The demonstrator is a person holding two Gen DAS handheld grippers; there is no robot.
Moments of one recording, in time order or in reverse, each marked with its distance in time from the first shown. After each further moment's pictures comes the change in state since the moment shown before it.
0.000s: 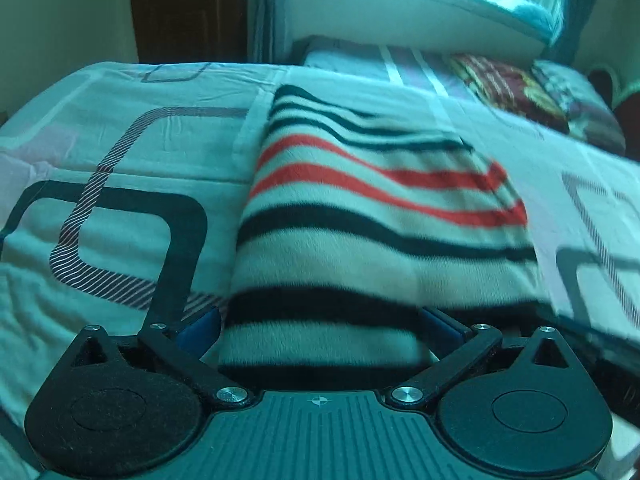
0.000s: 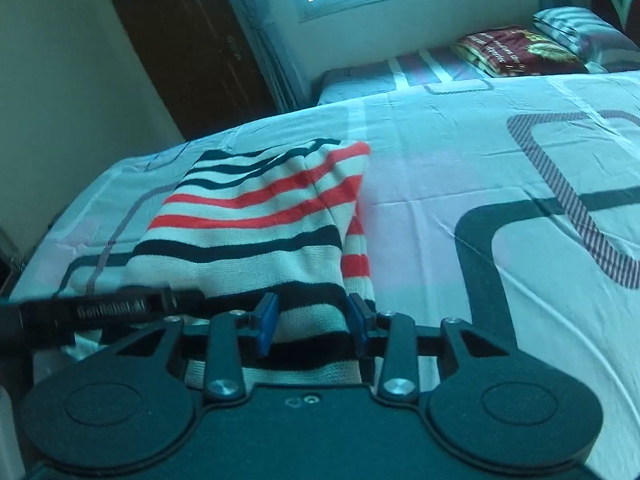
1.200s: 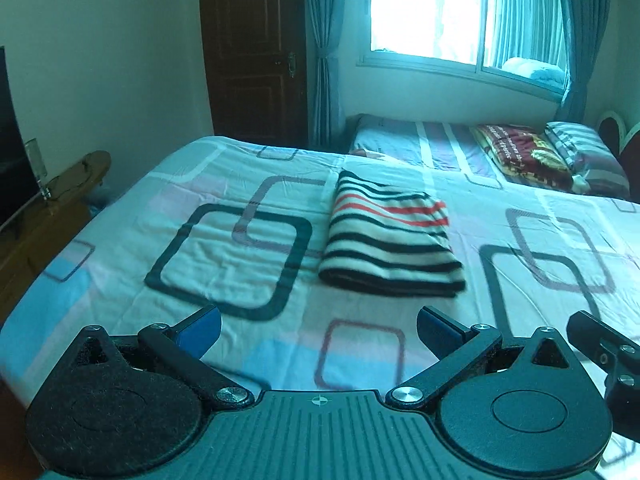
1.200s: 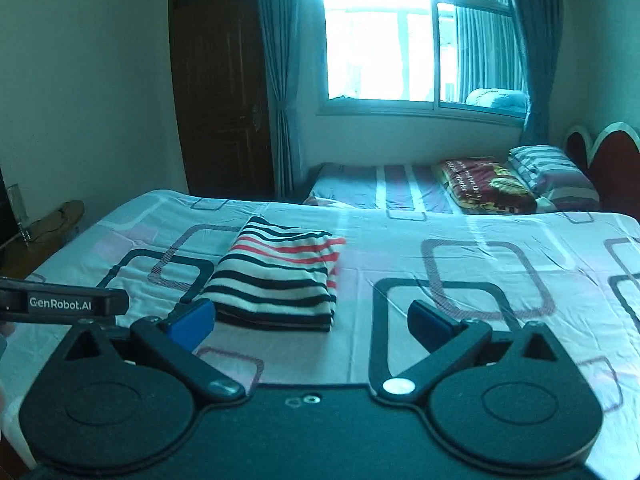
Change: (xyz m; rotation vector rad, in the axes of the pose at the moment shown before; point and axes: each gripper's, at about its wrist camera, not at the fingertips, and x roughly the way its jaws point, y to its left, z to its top) left arm -0.336 0.000 -0.143 -0.062 -0.231 0.167; right arm -0.306 0.065 -0.090 -0.254 -0.263 -0.115
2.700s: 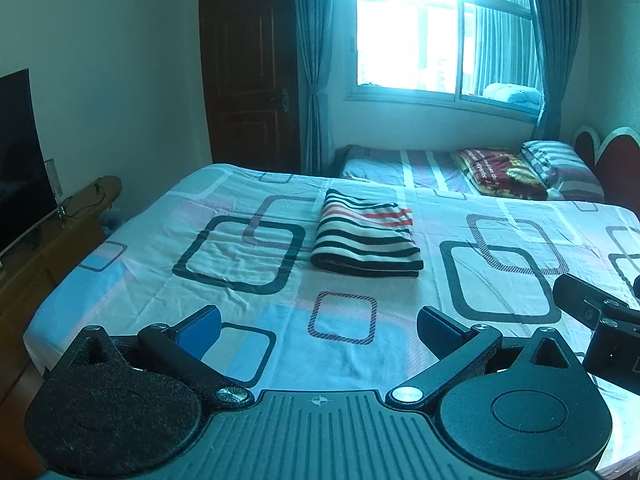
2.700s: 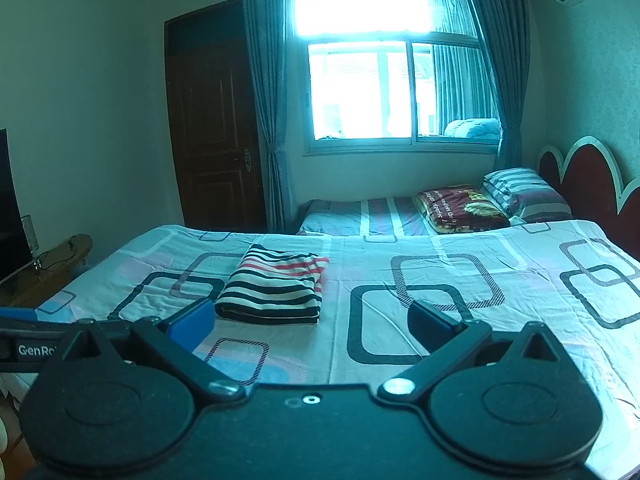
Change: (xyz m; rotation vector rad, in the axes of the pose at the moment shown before) left arm -0.146 0.007 -0.063 0.016 -0.107 -0.017; right arm -0.129 0.001 -0.034 0.024 -0.115 -0.034
